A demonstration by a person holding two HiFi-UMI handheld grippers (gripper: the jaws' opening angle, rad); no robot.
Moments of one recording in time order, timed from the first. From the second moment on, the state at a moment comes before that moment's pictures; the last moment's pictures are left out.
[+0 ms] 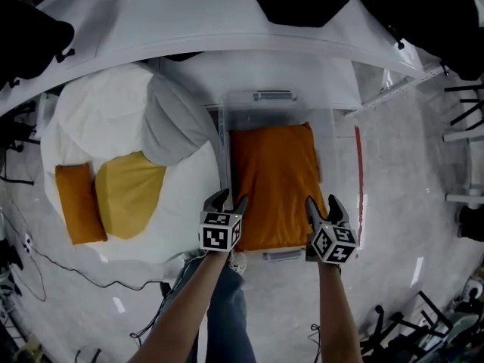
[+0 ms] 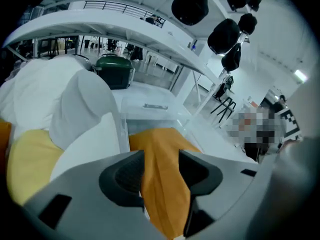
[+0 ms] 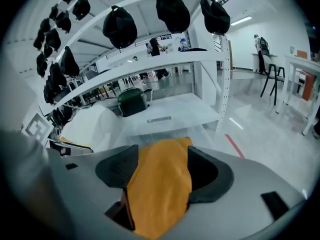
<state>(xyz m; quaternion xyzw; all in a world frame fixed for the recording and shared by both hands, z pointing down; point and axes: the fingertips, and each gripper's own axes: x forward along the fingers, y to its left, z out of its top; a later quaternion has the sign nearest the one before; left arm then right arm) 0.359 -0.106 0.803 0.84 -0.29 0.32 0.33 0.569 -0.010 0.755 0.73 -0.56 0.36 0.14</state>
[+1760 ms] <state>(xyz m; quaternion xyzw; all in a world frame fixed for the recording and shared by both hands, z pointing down) -0.350 -0.235 0.747 0.73 -0.52 0.27 0.35 -0.189 -0.230 0.735 0.46 -0.77 0.42 0.14</state>
